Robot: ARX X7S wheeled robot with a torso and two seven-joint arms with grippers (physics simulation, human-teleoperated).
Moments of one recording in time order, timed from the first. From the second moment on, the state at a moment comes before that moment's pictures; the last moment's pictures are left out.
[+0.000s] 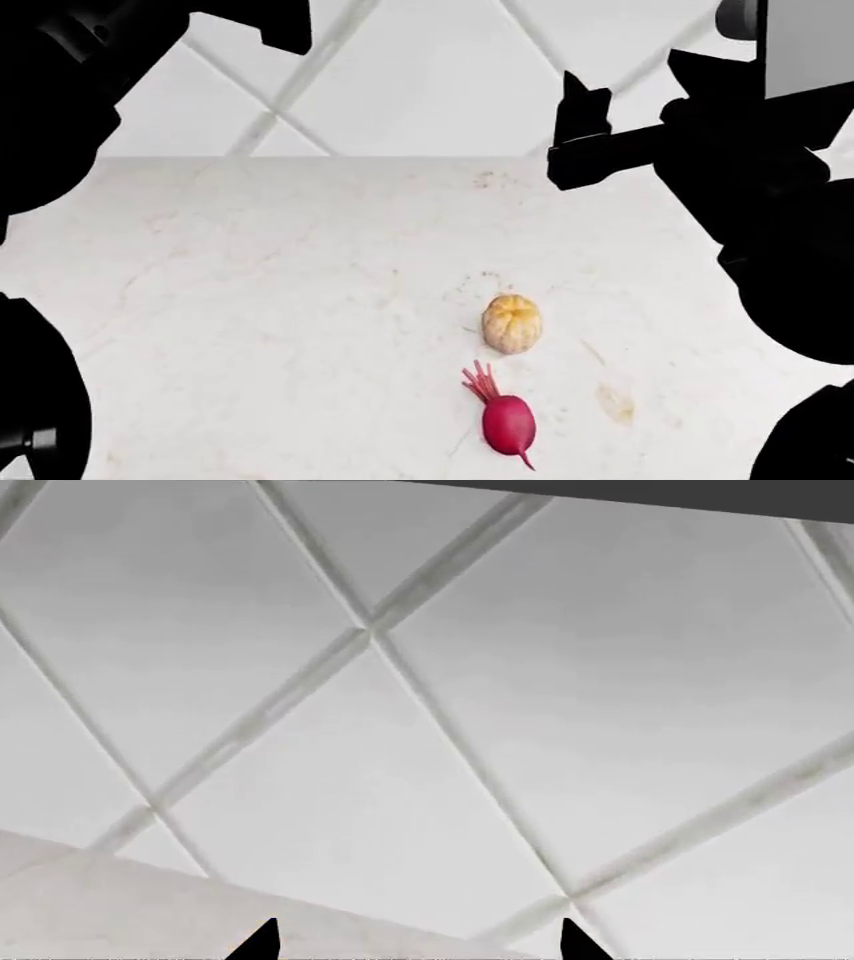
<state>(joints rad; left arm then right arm) -1.37 -0.36 0.12 0.38 -0.73 -1.36 -0.21 1.12 0.38 0.08 -0.56 1.09 1.53 0.54</state>
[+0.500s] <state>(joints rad) -1.38 -0.37 0.15 0.33 -1.47 -1.50 -0.56 1.17 0.52 0.01 -0.42 1.14 1.51 0.60</state>
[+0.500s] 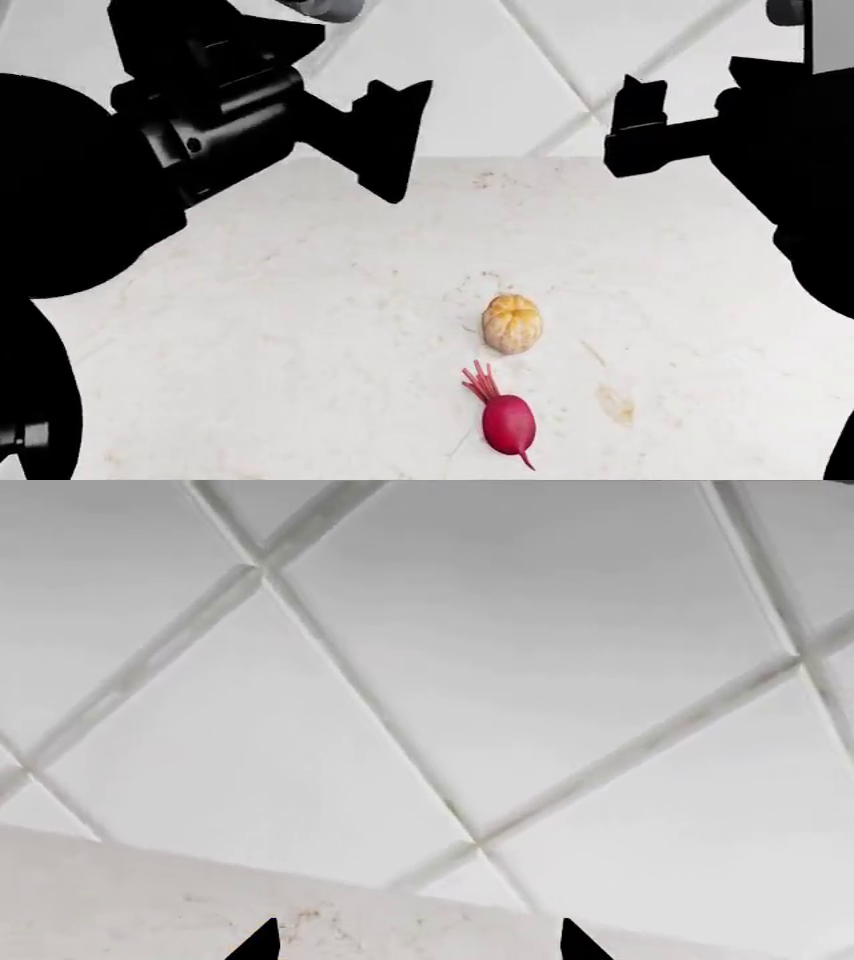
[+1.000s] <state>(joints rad) -1.31 -0.48 0.52 0.38 -2.35 -1.24 -1.07 1.18 0.65 -0.02 -0.38 1.16 1.51 0.64</state>
